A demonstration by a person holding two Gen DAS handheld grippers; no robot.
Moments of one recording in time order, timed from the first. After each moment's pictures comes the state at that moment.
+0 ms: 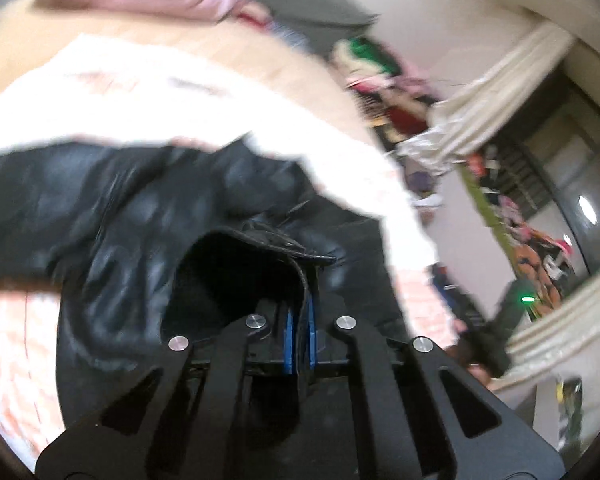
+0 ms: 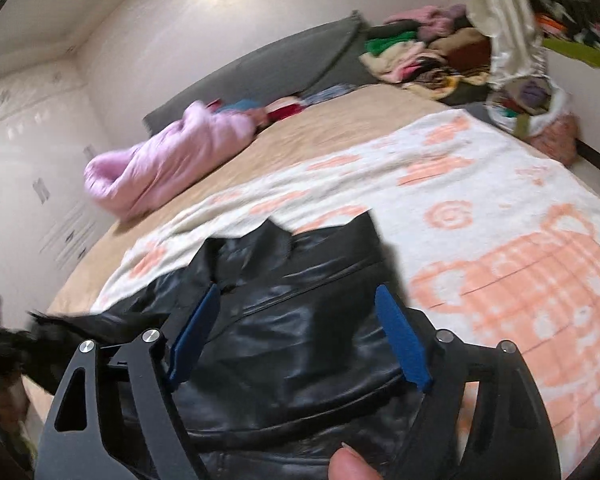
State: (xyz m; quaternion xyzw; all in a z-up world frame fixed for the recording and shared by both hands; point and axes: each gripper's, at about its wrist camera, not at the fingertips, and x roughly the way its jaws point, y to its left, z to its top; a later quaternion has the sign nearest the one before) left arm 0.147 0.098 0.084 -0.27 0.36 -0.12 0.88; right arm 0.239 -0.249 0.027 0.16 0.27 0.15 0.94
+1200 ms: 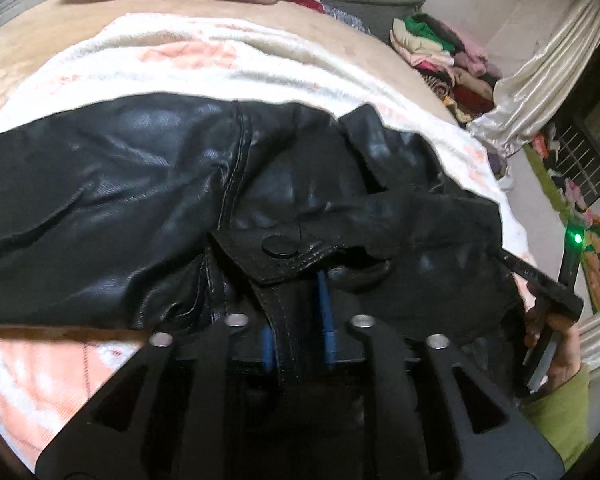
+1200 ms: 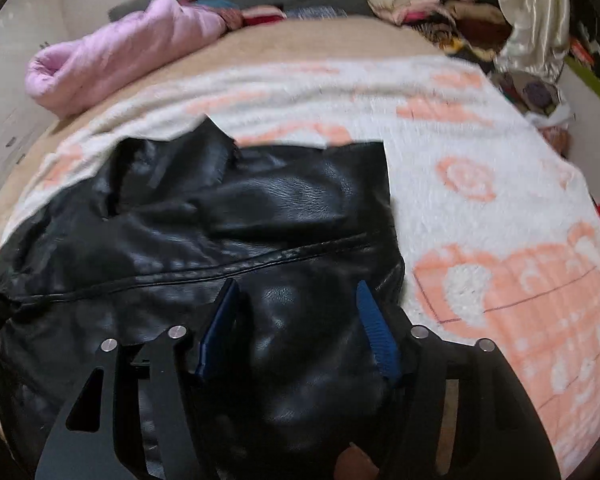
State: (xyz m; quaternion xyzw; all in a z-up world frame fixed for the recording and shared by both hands) left arm 0.174 0.165 -0.018 -0.23 0.42 -0.03 0.88; right arm 0.328 -0.196 -0.039 0.00 0.41 0.11 0.90
